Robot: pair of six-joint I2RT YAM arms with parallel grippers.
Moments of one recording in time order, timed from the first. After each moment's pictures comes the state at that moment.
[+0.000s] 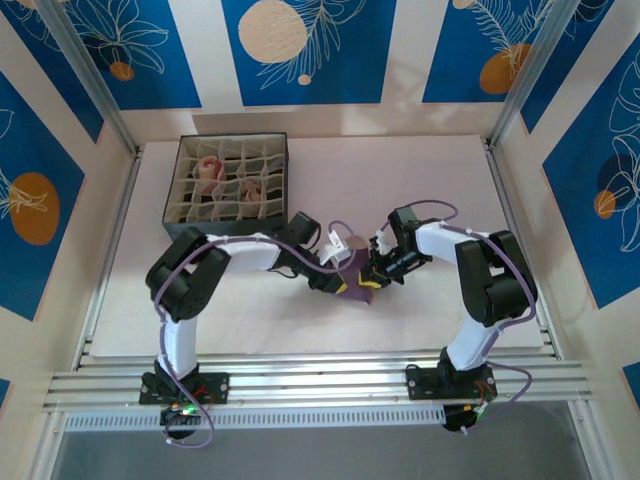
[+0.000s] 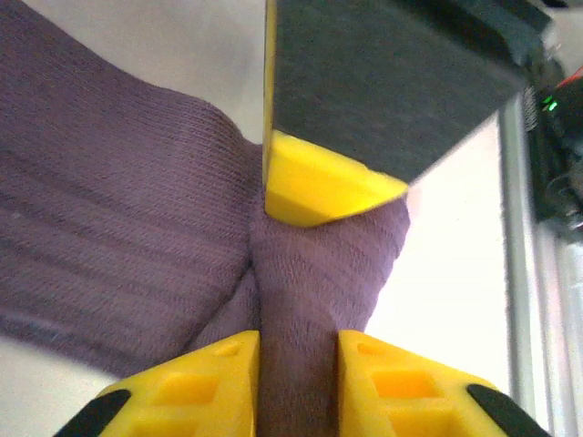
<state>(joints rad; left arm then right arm) -0.72 1.92 1.08 -0.15 0.76 0.19 0.28 1.73 0.91 -0.68 -0.70 0.35</state>
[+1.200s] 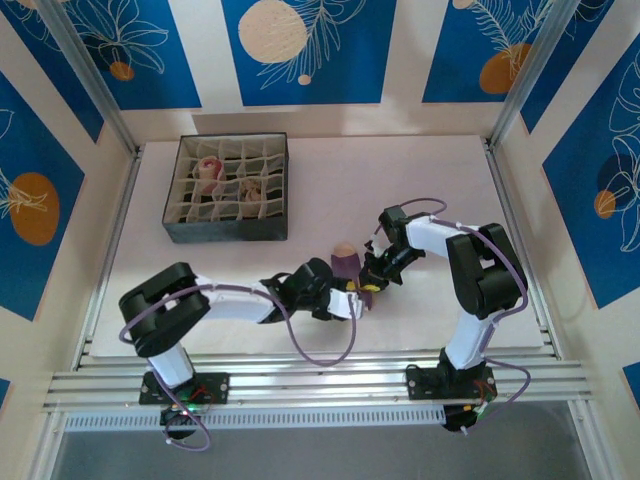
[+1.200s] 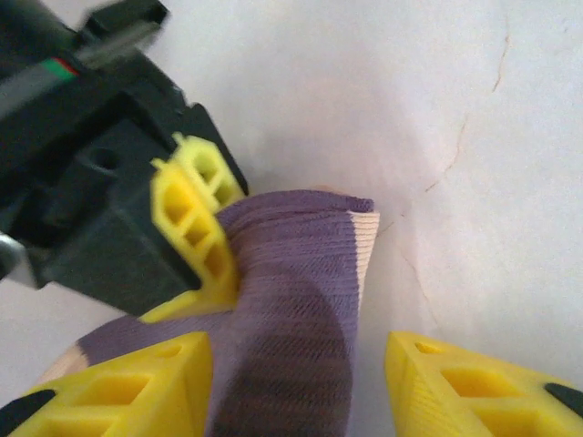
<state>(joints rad) -1.03 1.72 0.77 0.26 0.15 0.83 0.34 1.79 0.99 -0.81 -0.64 0.34</state>
